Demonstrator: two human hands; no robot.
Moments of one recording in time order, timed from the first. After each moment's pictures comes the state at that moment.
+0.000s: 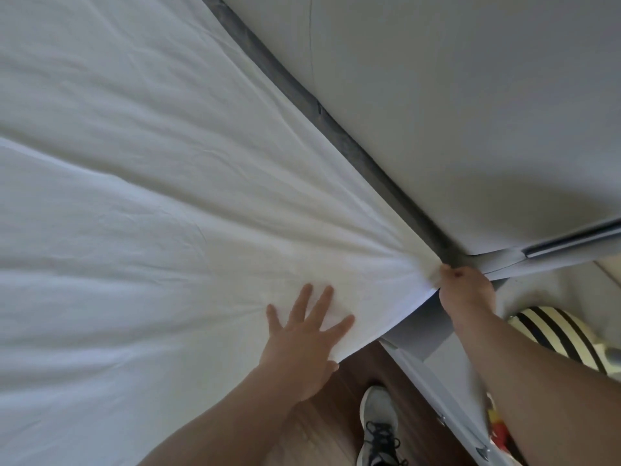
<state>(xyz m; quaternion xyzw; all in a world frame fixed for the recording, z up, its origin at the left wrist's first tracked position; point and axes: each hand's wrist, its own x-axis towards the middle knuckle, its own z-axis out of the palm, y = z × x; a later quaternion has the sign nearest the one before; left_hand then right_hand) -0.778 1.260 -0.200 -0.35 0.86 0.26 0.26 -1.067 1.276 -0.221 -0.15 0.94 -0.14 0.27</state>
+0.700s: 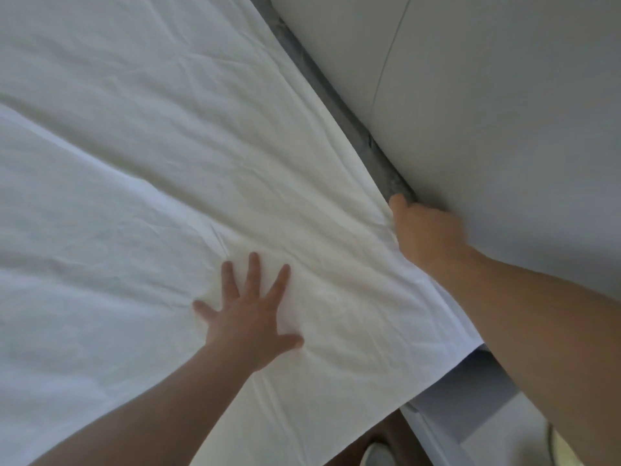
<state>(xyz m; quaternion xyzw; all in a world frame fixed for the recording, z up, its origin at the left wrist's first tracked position) -0.702 1.150 -0.220 -0.60 0.72 0.27 0.21 -1.005 1.073 -0.210 -0.67 0.72 0.17 -0.01</state>
